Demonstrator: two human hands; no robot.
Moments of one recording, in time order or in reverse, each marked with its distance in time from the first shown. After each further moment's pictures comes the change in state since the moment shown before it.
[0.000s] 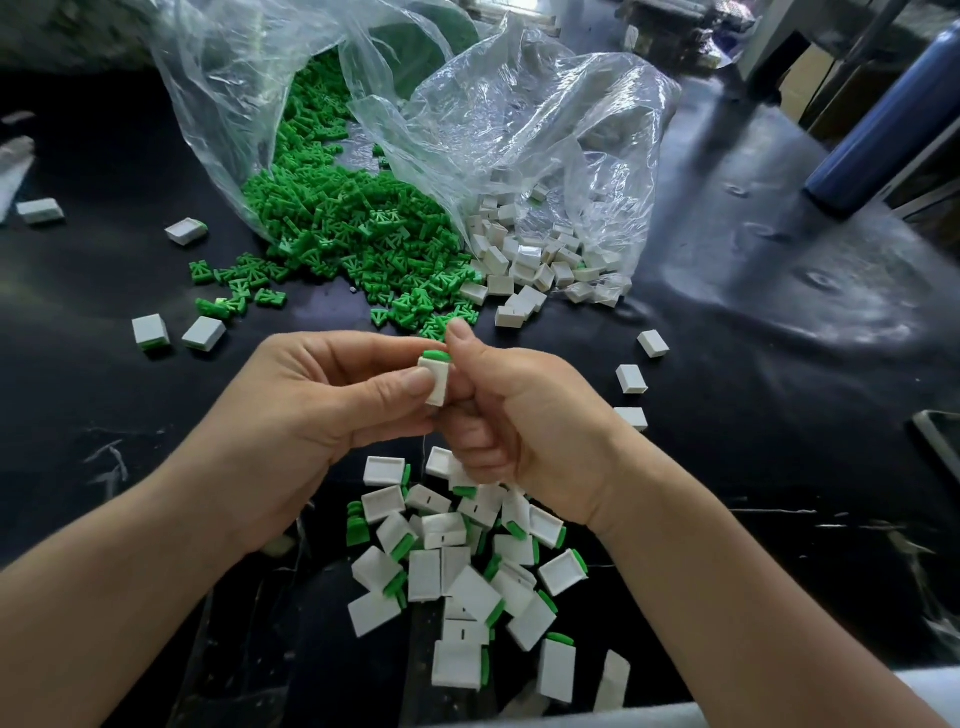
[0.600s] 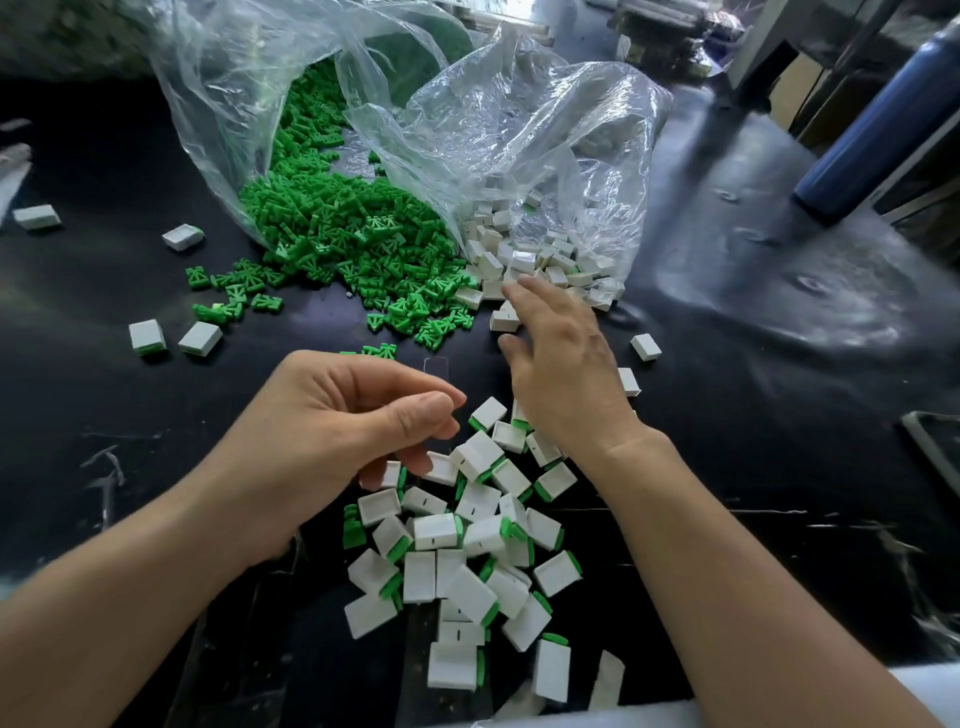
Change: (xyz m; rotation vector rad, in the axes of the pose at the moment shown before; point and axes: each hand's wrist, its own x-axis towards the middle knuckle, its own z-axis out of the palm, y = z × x) left_hand -0.004 0.000 0.007 0.280 0.008 0.023; right_hand 0.026 0.009 -0.043 -1.199 0.737 -0.324
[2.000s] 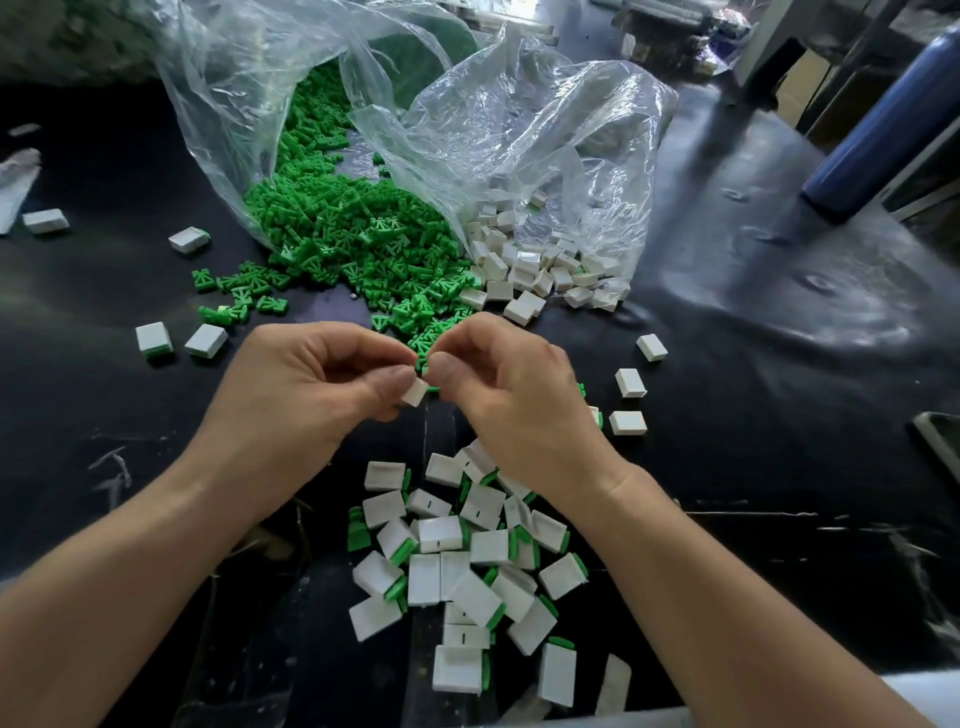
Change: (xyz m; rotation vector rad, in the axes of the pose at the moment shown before) left_hand 0.016 -0.007 -0.010 0.199 0.234 0.125; right_hand -0.025 -0.035 0.000 0.523 -0.072 -0.106
